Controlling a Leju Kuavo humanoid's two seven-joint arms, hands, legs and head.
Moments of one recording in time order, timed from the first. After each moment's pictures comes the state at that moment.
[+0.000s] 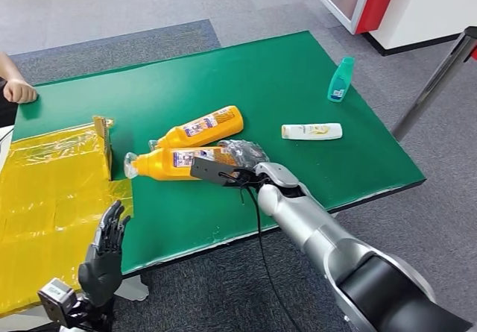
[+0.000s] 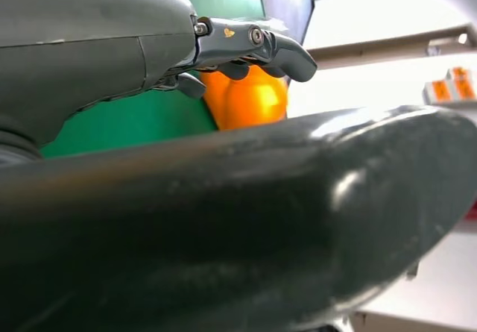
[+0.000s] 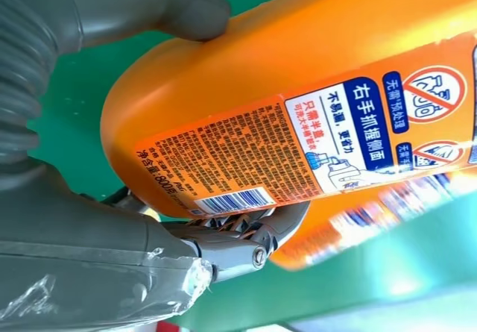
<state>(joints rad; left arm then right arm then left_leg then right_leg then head) 0.12 -0.05 -0.17 -1.39 -0.15 -0.18 -0.67 -0.71 0.12 0.50 -0.71 0.69 0.03 0.07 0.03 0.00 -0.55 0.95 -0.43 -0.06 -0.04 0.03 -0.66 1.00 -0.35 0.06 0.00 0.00</state>
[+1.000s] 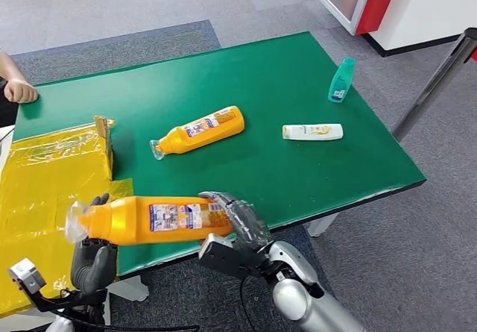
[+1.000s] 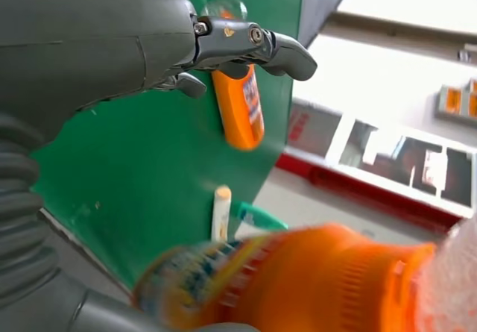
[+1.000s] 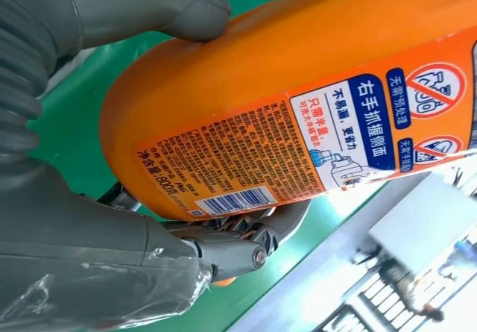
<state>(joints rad) 0.10 -0.15 0.00 -1.42 0.08 -0.48 -0.42 -0.12 0.00 0.55 -1.46 0.55 -0.10 -0.08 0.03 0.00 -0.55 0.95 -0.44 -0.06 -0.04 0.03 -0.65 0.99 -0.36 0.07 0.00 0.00</state>
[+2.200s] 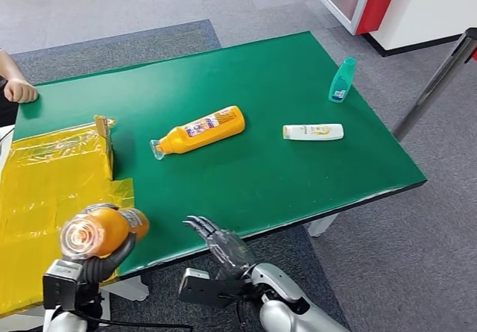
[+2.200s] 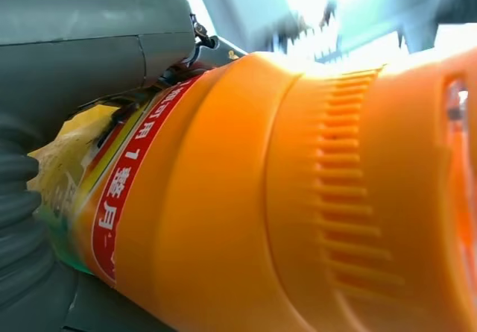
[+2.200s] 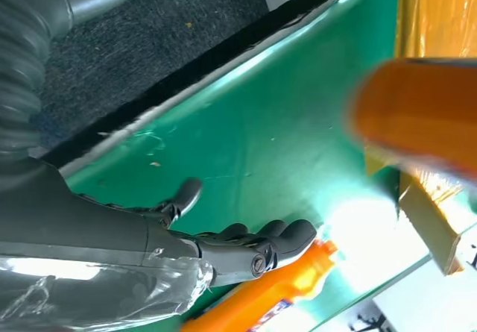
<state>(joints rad) 0.11 -0.07 -0.14 -1.55 -0.42 0.18 -0.50 -0.12 -0.01 0.70 -1.34 0.59 -0.12 -0.05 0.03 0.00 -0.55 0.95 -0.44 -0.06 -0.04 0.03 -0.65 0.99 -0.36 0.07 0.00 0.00</state>
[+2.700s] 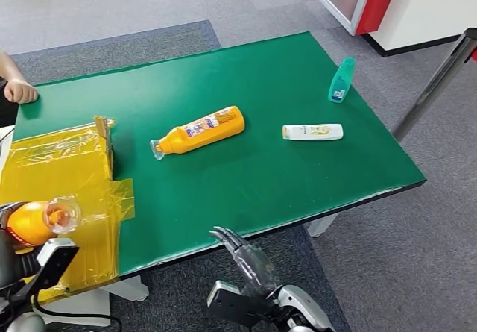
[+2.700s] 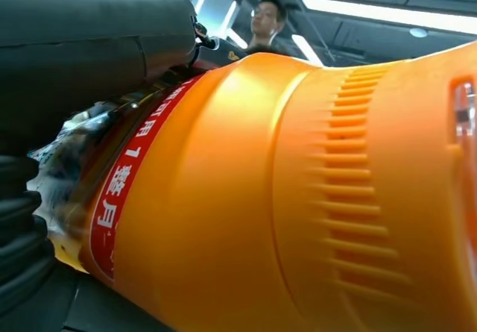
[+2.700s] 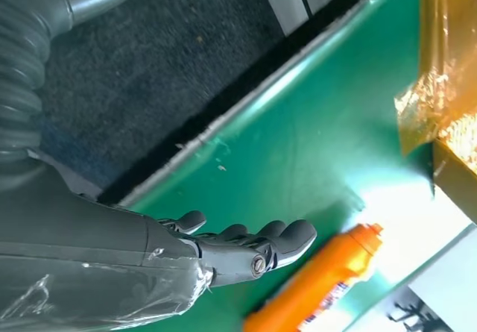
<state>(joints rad) 0.10 0.09 0.08 -1.59 -1.15 0.59 -0.12 0.08 -0.09 0.60 -1.53 0.57 -0.13 -0.04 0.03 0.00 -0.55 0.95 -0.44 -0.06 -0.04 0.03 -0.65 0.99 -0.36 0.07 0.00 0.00</state>
